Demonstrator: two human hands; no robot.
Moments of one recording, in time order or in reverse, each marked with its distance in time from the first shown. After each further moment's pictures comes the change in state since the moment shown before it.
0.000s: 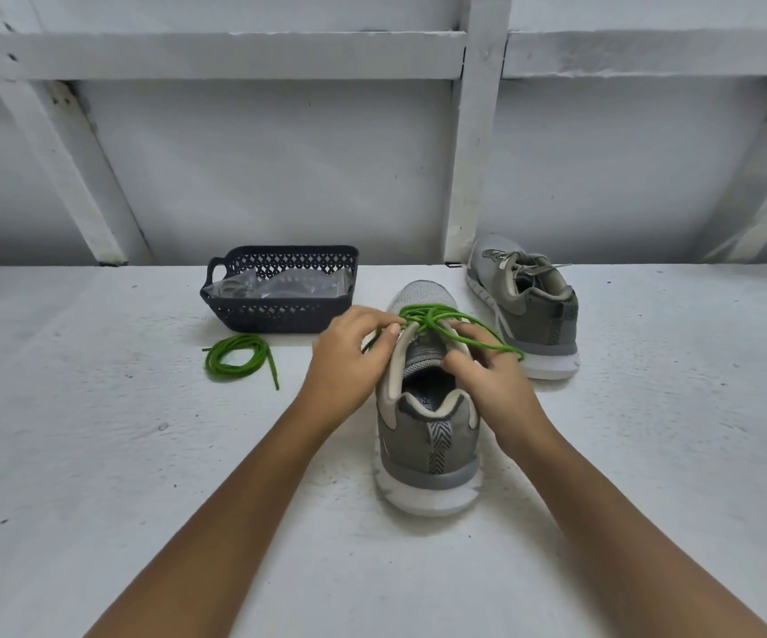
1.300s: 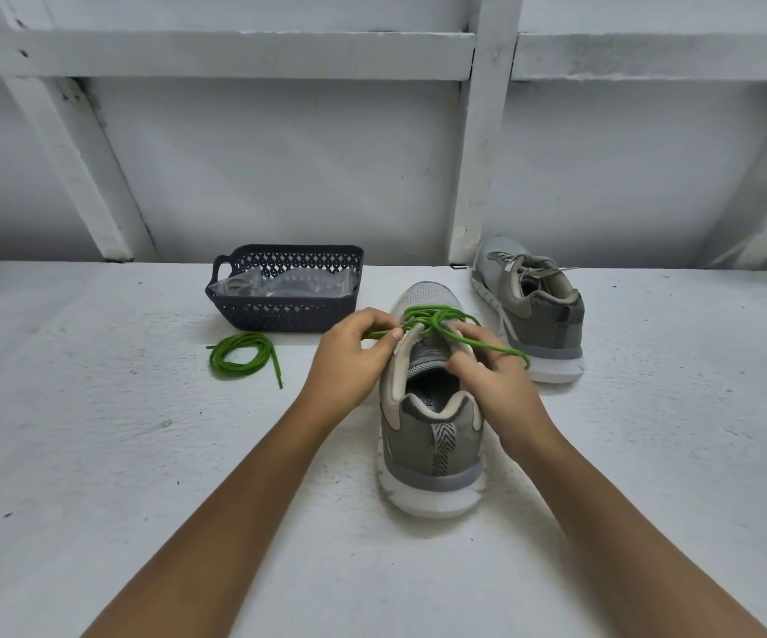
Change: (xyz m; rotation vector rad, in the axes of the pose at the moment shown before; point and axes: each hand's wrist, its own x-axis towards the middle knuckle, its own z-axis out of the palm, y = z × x) left_hand 0.003 0.001 0.001 -0.167 -0.040 -0.171; right_hand -0.001 -0.002 0.000 -0.009 -0.027 -0.006
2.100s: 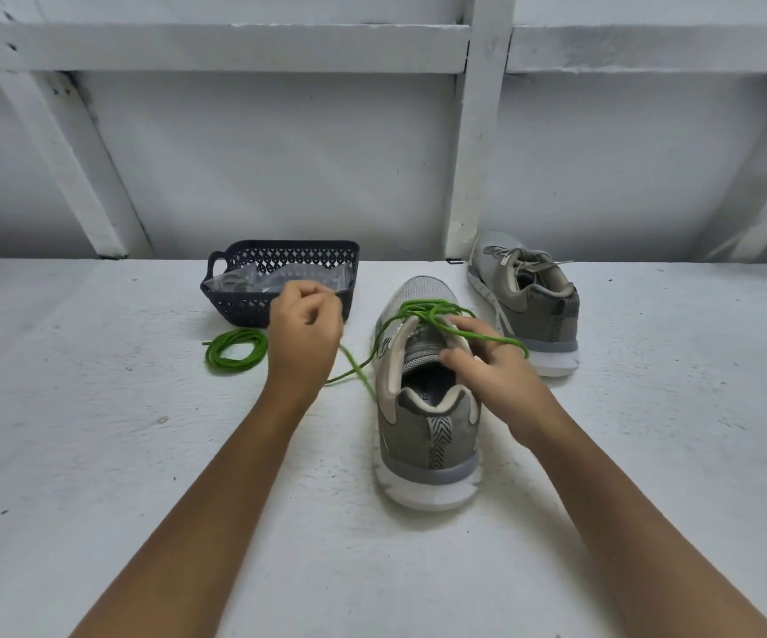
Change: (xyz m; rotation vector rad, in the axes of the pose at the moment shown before) left_hand 0.000 0.007 -0.023 -0.055 0.313 -0.033; right_hand 0.004 -0.001 -0.013 -0.180 -0.110 0.030
